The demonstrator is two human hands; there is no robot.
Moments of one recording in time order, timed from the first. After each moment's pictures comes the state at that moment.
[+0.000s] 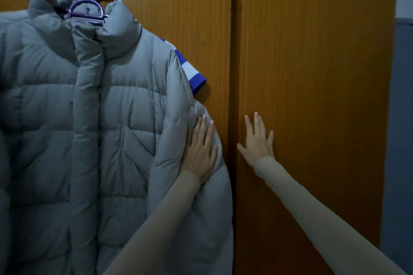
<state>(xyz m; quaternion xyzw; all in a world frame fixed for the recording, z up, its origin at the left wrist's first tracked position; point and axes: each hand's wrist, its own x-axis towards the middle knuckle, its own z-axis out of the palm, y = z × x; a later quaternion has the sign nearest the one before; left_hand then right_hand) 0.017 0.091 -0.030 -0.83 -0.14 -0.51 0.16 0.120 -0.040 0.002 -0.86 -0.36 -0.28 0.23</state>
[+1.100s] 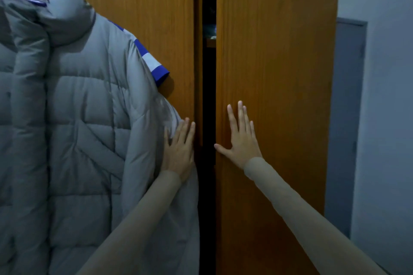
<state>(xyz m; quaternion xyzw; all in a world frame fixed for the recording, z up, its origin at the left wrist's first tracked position) 0.027 0.056 -0.050 -0.85 -0.10 -0.50 0.13 0.111 -0.108 -0.021 -0.81 -0.41 -0.36 0.23</state>
